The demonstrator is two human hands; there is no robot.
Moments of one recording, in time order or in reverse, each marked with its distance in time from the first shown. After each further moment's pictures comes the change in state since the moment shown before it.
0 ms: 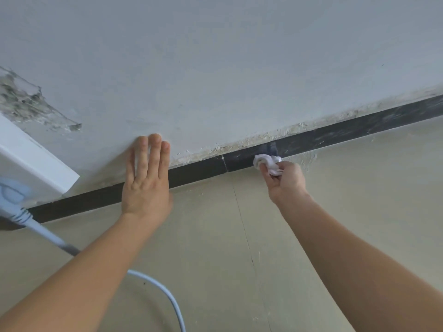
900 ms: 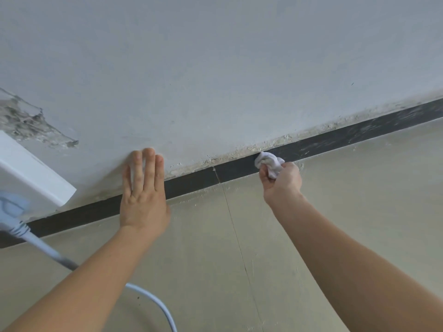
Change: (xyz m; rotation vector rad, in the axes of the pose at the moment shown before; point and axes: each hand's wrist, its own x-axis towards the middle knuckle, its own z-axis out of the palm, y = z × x) left_hand 0.001 0.008 -0.005 0.000 -0.035 -0.030; right_hand -0.021 -0.017 0.013 0.036 0.036 -0.081
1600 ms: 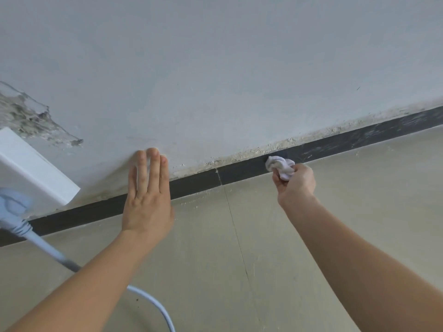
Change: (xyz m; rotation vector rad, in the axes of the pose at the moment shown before) left_hand 0.002 0.003 -0.016 -0.047 -0.110 -0.015; right_hand 0.010 -0.014 -0.010 -0.075 0.075 -0.069
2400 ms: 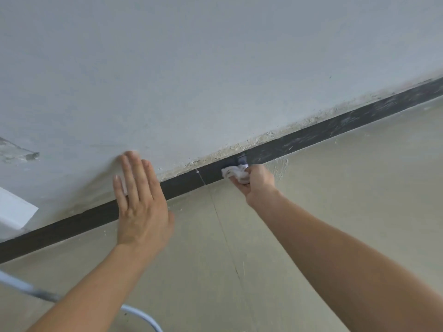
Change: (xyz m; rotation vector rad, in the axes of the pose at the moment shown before) left_hand 0.003 0.031 -0.011 -0.048 0.048 0.003; right_hand 0.011 0.030 0.009 -0.145 -0.188 0.093
